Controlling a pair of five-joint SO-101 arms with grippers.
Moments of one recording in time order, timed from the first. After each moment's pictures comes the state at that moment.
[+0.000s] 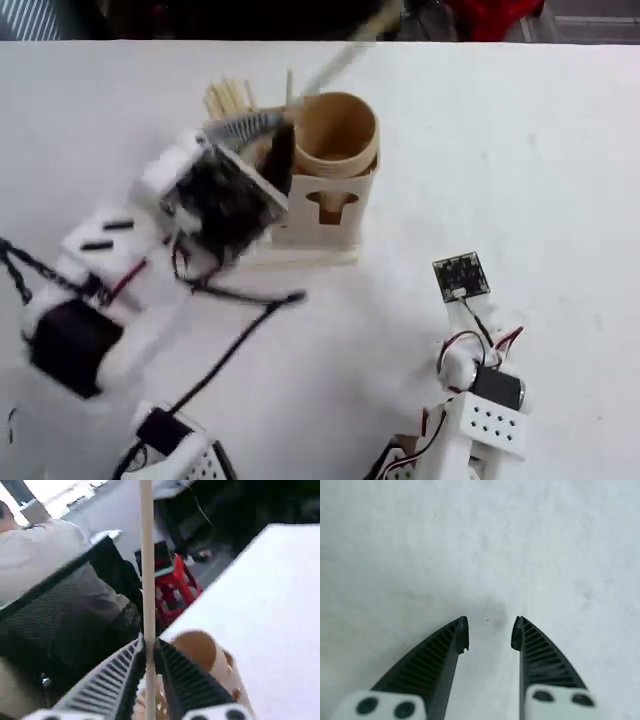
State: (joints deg) left arm 25.3 -46.5 7.5 60.7 -25.2; right arm 15.3 -75.2 91.3 54.4 34.9
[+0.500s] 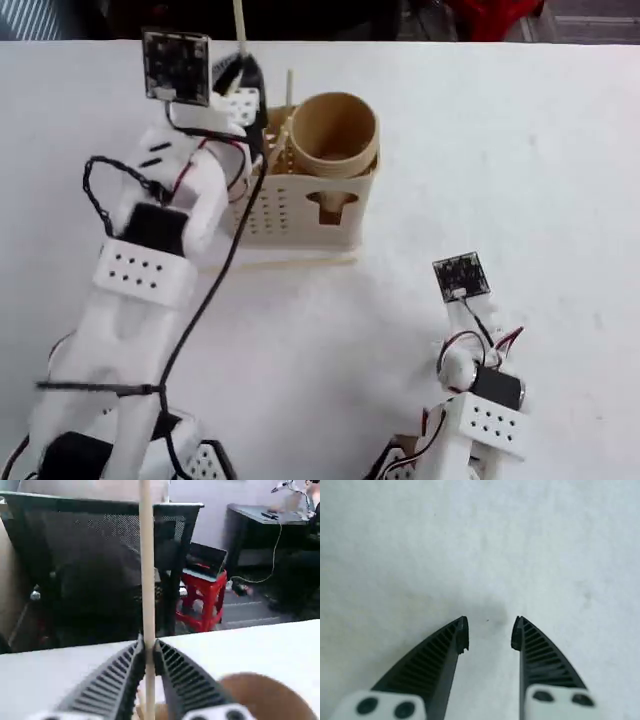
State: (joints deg) left arm 8.8 -27.1 25.9 21.1 5.2; right arm 15.3 -75.2 91.3 54.4 34.9
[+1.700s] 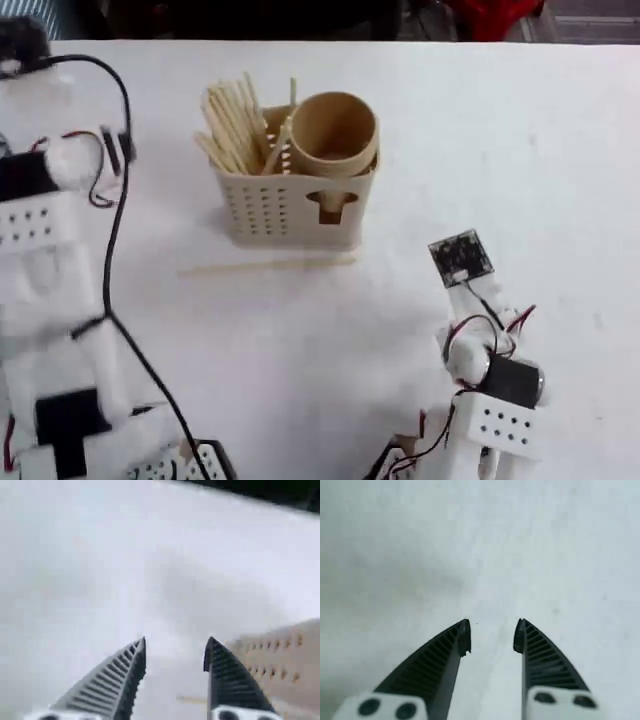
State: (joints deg) left arm -19.5 -13.8 -0.8 77.5 3.5; right arm 11.3 -74.8 69.7 72.7 38.8
